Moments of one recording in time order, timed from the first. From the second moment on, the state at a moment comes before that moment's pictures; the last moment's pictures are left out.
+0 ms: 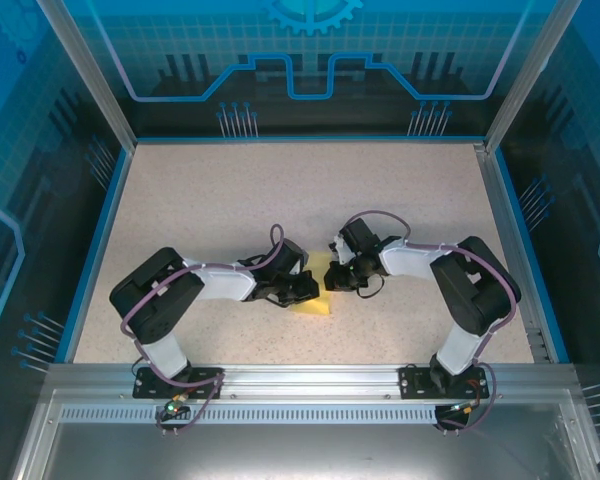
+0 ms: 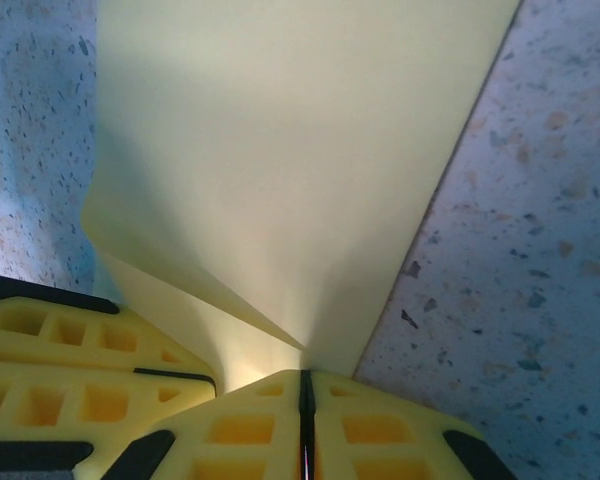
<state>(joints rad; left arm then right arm) -0.74 1.72 0.74 0.05 0.36 -0.98 0.57 1.73 0.85 -0.33 -0.45 0.49</state>
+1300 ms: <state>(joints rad) -0.73 1.69 0.81 -0.08 0.22 -0.99 0.57 1.73 0.86 -0.34 -0.44 0.47</state>
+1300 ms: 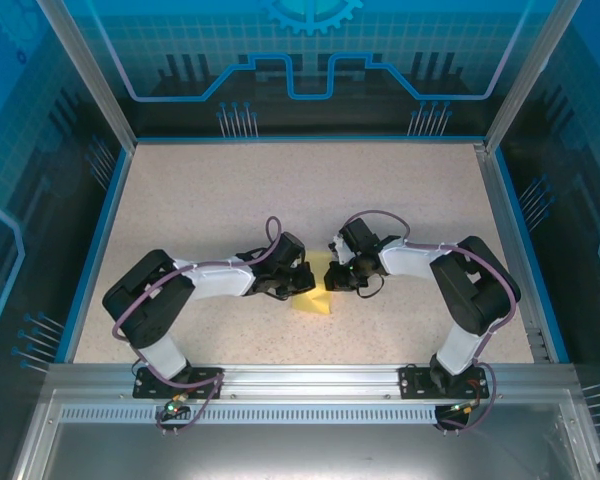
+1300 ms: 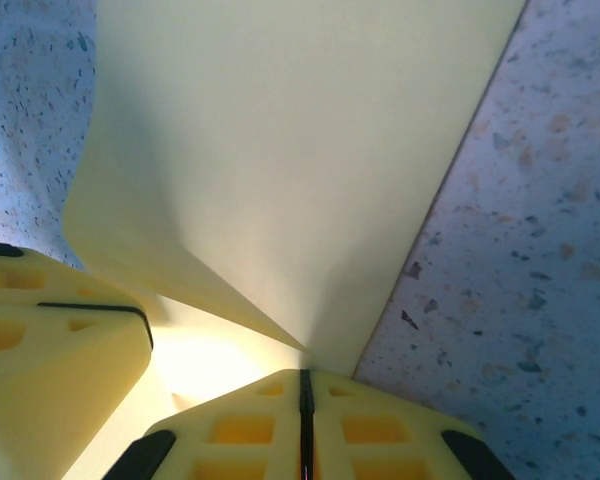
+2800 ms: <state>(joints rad) -0.67 1.60 0.76 -0.05 0.24 -0.97 0.57 1.74 0.87 -0.35 -0.44 0.47</state>
